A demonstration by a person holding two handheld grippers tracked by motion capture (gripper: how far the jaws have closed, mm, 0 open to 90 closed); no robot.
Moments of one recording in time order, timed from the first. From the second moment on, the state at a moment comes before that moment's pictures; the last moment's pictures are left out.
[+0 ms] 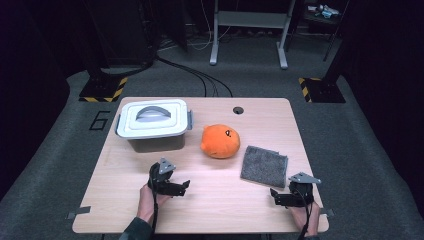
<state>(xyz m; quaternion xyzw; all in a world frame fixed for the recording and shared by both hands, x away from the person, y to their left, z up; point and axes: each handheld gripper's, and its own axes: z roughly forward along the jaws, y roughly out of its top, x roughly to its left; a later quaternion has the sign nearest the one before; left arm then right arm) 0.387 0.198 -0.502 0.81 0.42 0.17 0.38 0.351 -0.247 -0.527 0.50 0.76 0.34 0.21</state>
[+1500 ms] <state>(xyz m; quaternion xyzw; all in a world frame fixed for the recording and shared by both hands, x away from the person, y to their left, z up) 0.461 0.129 -0.485 0.82 0.37 0.19 0.40 0.349 -0.250 -0.530 0.49 0.78 0.33 0.21</state>
